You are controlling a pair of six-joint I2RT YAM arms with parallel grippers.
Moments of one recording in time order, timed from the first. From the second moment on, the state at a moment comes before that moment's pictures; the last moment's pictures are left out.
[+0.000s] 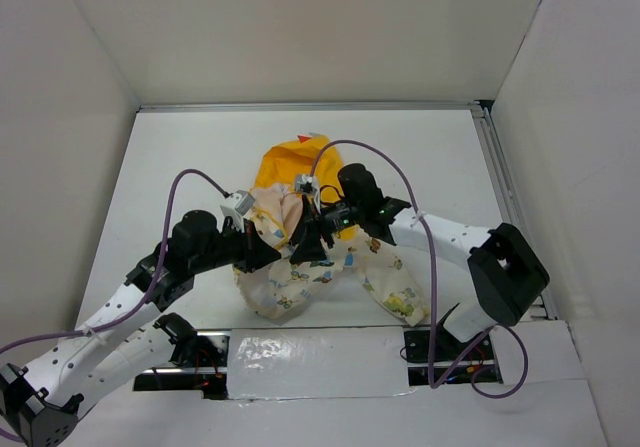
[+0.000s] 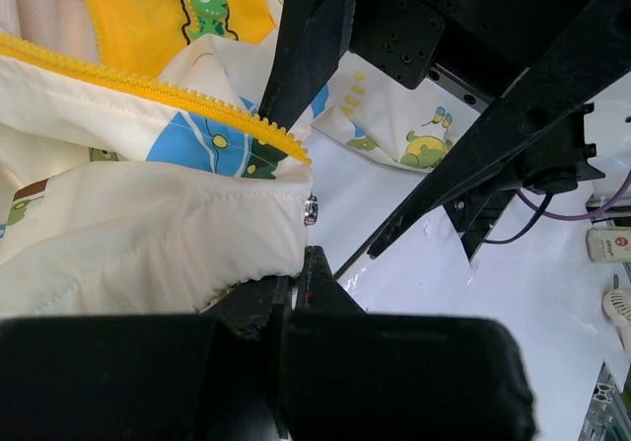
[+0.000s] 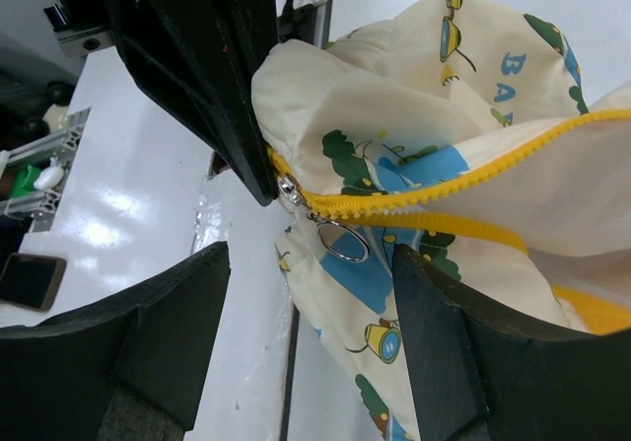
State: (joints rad) left arm -0.62 0.71 0.63 -0.35 0.33 -0.53; right arm 0.72 1.51 0.92 0.13 -1.02 0.10
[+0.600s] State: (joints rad) left arm -0.62 0.71 0.62 -0.34 0.33 -0.53; right arm 0.72 1.54 0.94 0.19 -1.01 0.20
